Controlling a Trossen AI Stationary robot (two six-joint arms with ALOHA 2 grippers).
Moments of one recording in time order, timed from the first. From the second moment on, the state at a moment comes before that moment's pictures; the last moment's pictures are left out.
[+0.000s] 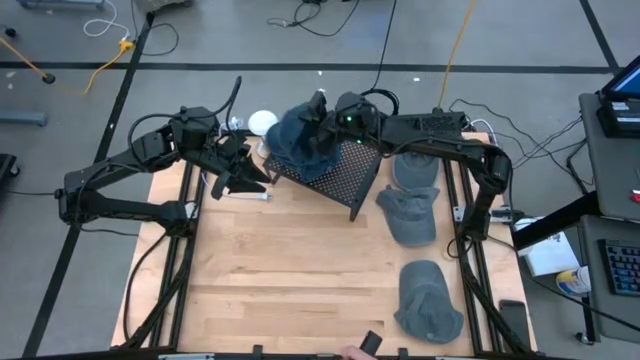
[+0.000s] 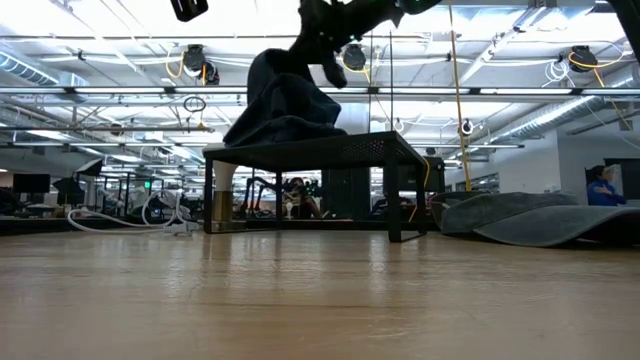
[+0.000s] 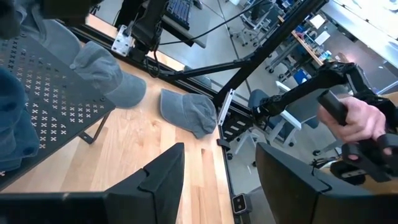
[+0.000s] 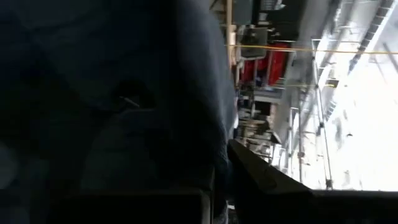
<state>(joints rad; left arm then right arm) 0.38 0.99 1.17 -0.56 0.71 -0.37 -0.35 1.80 1.65 -0.08 0.10 -1.55</state>
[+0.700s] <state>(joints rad) 0.38 0.99 1.17 -0.56 0.71 -0.36 -0.33 1.77 1.65 -0.39 0.06 -1.37</state>
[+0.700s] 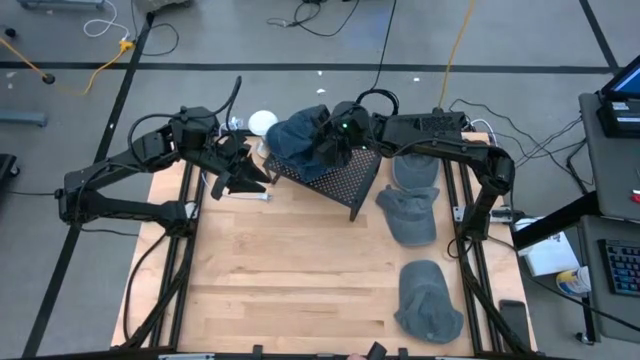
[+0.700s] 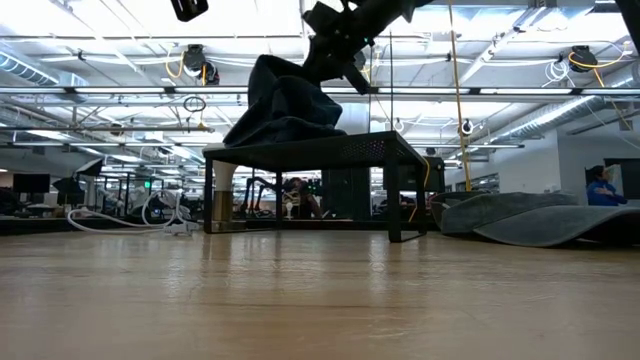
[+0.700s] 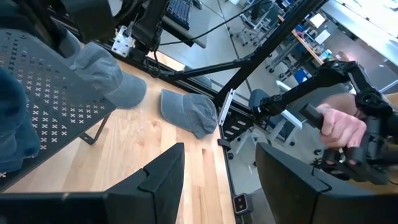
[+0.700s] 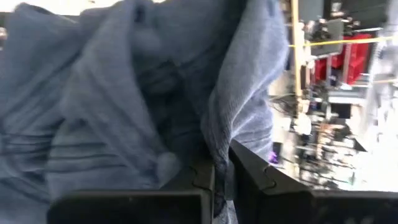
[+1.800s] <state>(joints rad) 0.38 0.99 1.17 -0.56 0.70 -0.33 -0.33 1.72 1.36 -0.13 0.05 -1.27</state>
